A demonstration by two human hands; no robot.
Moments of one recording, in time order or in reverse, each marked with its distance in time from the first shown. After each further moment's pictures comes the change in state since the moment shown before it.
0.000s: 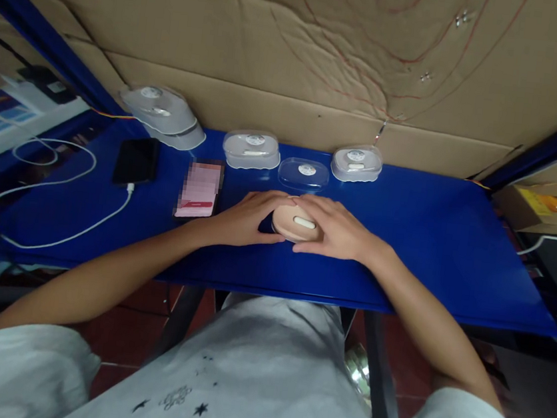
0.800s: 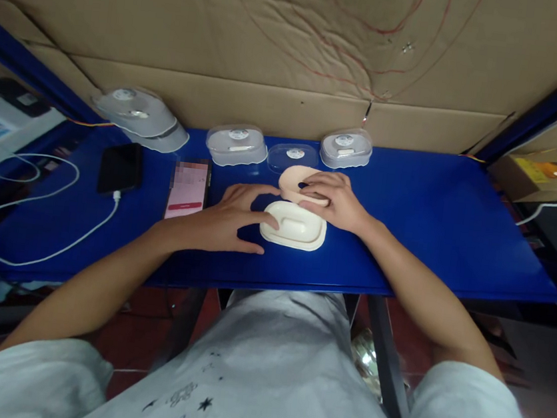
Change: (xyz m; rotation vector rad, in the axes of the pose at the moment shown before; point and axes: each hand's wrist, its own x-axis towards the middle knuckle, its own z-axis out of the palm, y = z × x) left_hand -0.013 0.024 -0.032 0.119 -0.171 0.092; right_hand -0.001 0.040 0.014 0.026 0.300 0.091
